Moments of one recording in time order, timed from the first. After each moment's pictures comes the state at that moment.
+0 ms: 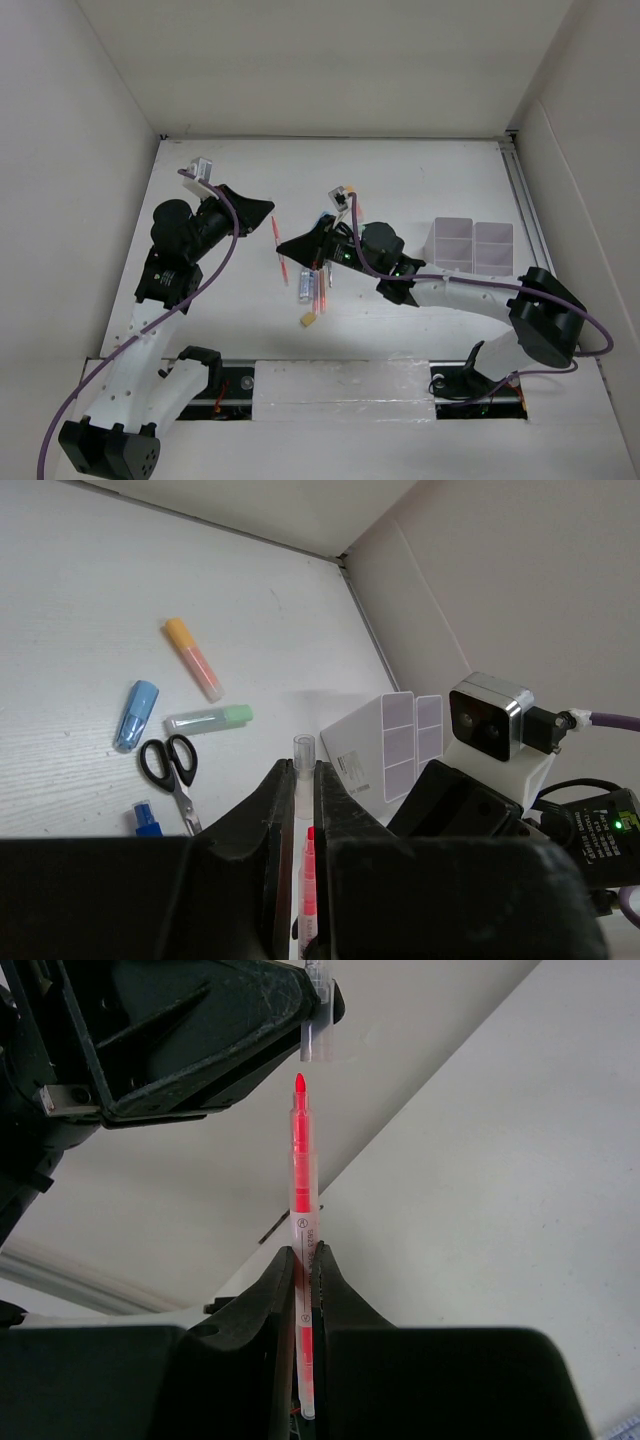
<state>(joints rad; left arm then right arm) -0.22 0.81 0.84 -0.12 0.42 -0.71 0.98 1.49 0.88 0.71 -0.19 0.78</state>
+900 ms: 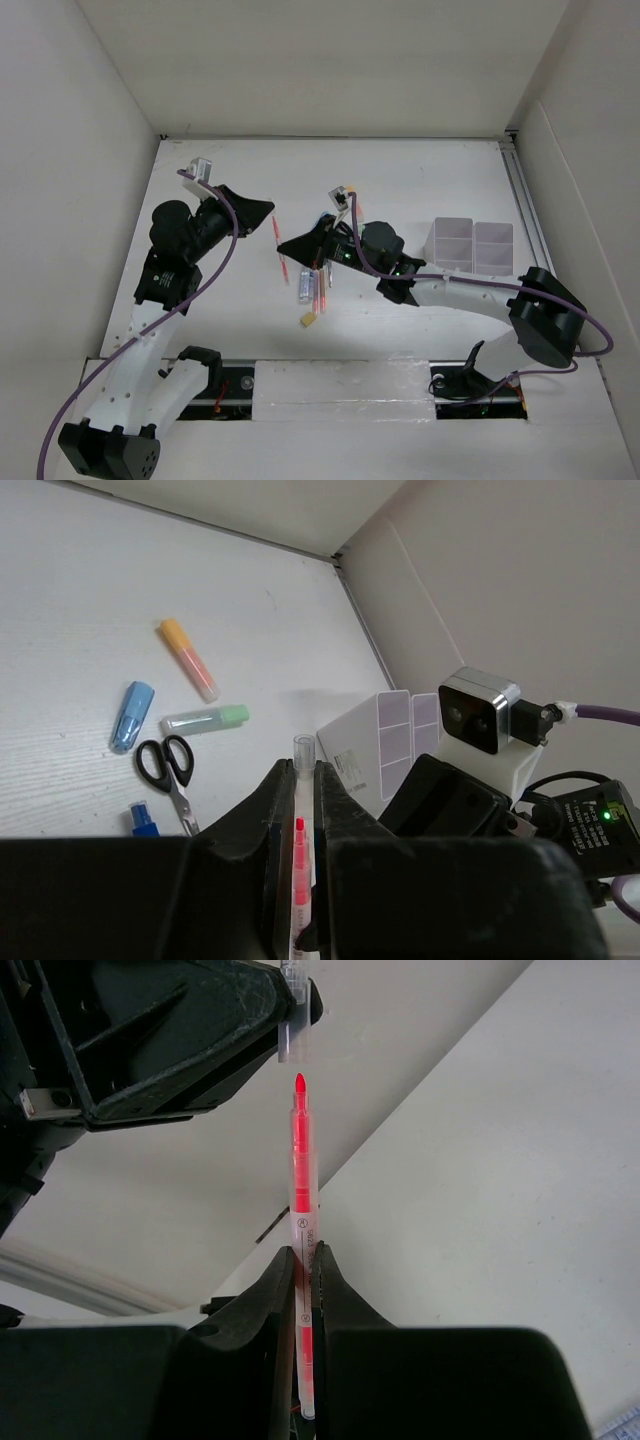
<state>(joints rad) -0.22 0.80 0.84 -0.12 0.43 -0.71 0.97 1.49 0.88 0.70 -0.19 0.78</state>
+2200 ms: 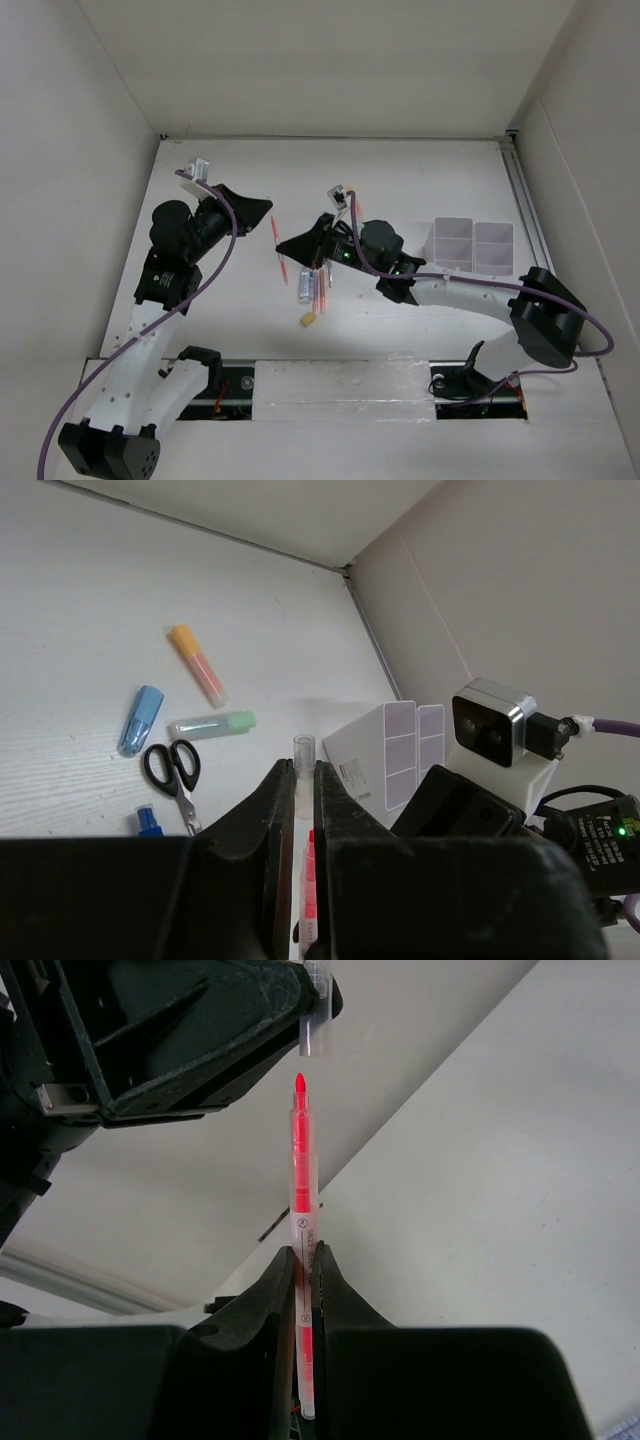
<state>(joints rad) -0.22 0.80 0.84 -0.12 0.40 -0.72 0.97 1.49 0.89 0.68 -0.20 0.77</state>
